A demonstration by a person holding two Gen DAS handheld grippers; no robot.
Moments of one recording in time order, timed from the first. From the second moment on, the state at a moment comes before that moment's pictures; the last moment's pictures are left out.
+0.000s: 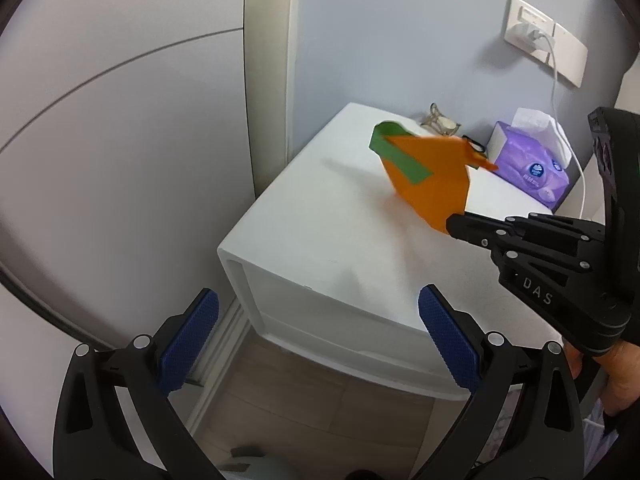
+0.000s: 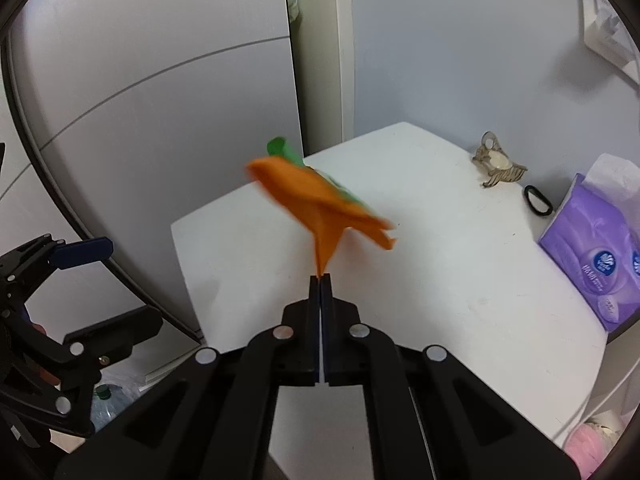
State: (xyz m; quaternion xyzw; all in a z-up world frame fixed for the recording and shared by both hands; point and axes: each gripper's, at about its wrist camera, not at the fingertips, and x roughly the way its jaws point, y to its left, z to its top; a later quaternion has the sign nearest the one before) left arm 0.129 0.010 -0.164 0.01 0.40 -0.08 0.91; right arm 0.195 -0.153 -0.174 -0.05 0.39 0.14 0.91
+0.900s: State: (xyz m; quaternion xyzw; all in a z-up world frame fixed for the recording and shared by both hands) left arm -0.007 0.094 -0.150 -0.01 0.39 0.01 0.92; right arm 0.065 -0.054 -0.159 -0.08 0.37 0.25 0.89
